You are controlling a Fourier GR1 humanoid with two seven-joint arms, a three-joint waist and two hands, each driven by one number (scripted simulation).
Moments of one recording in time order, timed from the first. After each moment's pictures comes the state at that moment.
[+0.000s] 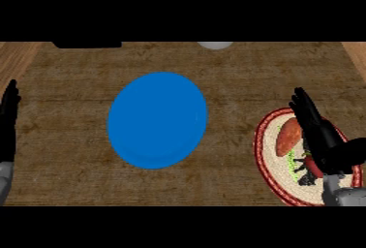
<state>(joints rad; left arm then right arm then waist) -0.14 0.60 -0.06 -1.34 0.06 0.41 -0.01 -0.08 -0.37 0.13 -1.58 -0.19 -0.11 0.03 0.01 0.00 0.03</state>
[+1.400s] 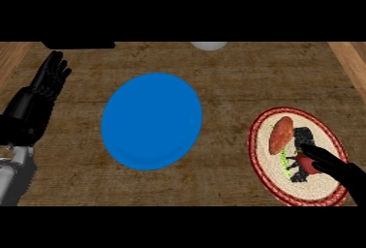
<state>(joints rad) -0.26 0.50 -0.09 -1.57 0.26 0.12 0.05 0.20 -0.62 0.17 -1.73 0.02 0.07 -0.81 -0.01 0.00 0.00</state>
